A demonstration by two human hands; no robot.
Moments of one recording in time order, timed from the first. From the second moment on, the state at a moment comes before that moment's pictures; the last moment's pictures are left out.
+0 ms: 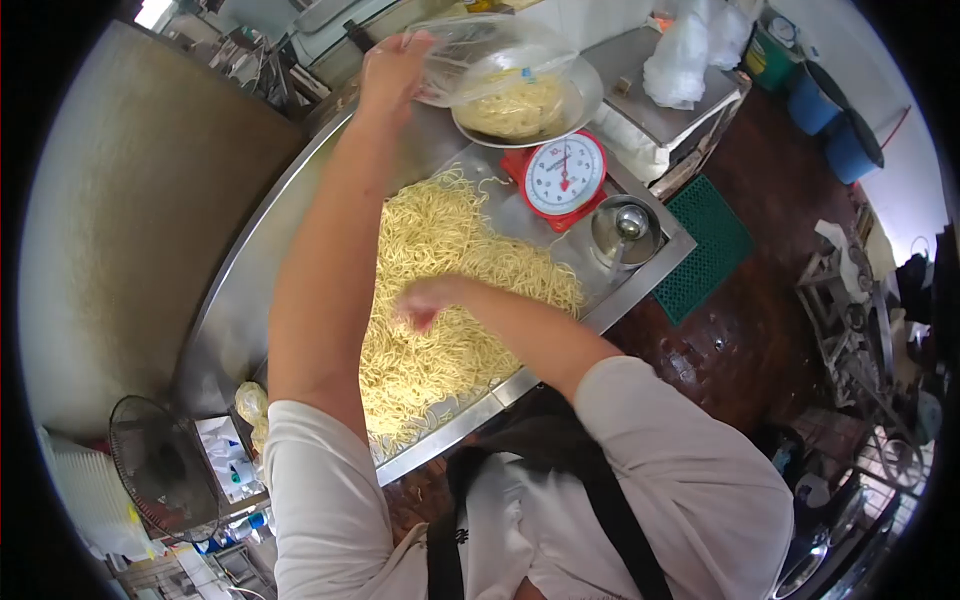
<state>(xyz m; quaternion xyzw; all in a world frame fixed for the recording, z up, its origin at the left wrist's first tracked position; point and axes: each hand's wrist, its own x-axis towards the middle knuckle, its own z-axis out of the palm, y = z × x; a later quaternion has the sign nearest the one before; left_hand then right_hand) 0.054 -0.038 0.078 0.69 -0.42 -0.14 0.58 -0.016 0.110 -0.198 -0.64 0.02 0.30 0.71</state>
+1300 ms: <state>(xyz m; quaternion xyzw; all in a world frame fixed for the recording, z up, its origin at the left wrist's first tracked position) 0.082 0.412 -0.042 0.87 -0.32 0.01 0.38 -0.041 0.259 -0.139 -0.90 0.06 -0.25 0.35</state>
